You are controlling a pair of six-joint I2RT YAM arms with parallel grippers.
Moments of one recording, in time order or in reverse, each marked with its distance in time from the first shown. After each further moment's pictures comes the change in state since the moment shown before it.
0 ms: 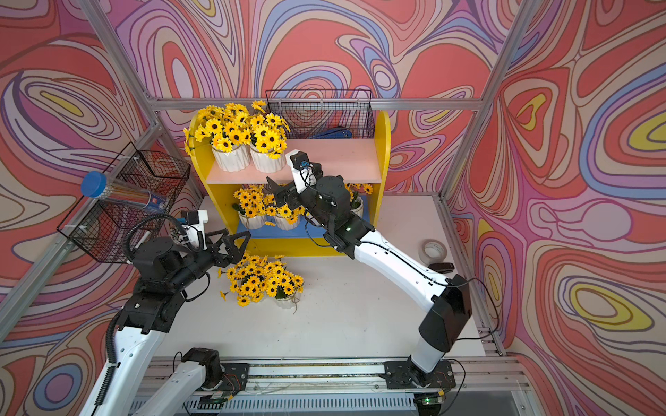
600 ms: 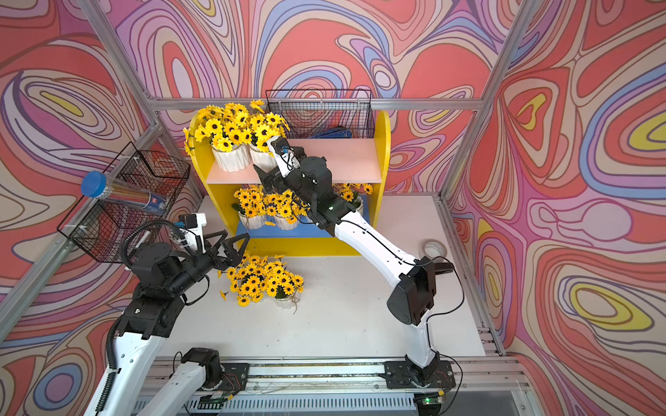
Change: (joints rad) left arm 0.008 -0.029 -0.035 0.030 0.013 0.000; right arm -0.035 0.254 0.343 -0.094 -0.087 -0.074
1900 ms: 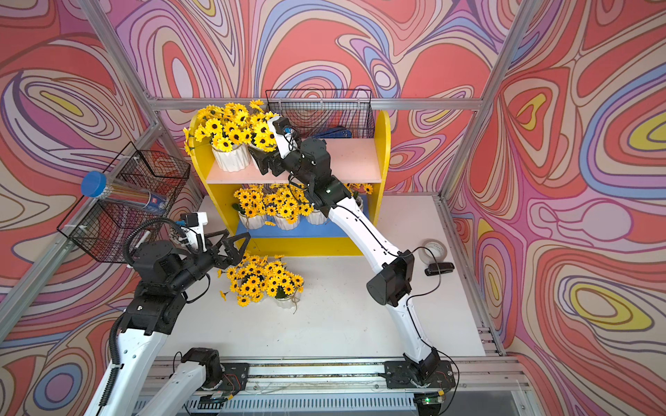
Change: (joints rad) left arm 0.017 0.016 -0.007 0.021 0.034 -0.008; right arm -0.062 0.283 0.485 -0.134 -0.164 0.117
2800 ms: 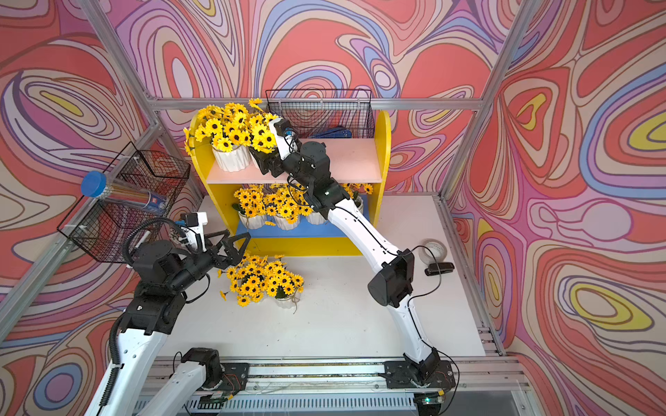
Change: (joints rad) left arm 0.006 0.000 0.000 0.002 0.023 -0.015; right arm 0.002 -0.046 -0.109 0.080 0.015 0.018
